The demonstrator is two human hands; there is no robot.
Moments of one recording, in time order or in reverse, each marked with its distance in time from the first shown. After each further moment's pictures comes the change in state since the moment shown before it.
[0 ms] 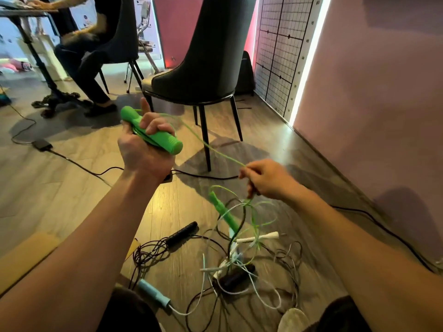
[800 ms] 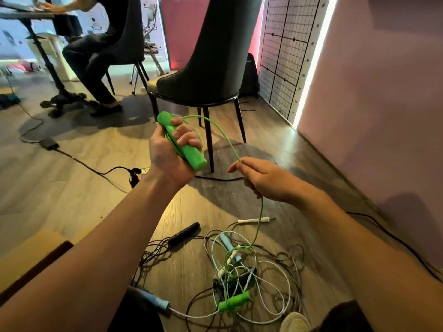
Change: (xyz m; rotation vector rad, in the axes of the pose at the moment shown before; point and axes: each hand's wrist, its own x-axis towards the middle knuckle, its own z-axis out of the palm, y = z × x) left_hand -0.004 -0.033 0.001 0.186 0.076 -0.154; right_hand -0.015 -0.014 -0.001 -0.051 -0.312 -0.036
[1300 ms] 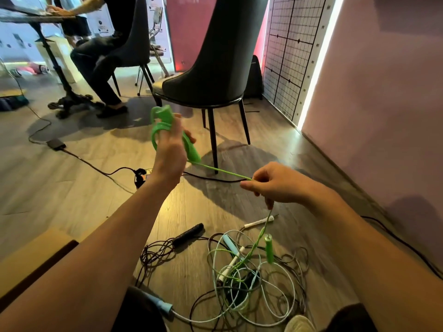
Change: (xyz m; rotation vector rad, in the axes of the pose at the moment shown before) left_hand 0.006 0.012 -0.025 1.099 0.182 0.485; right_hand -0.004 0.001 -0.008 -0.291 -0.045 0.082
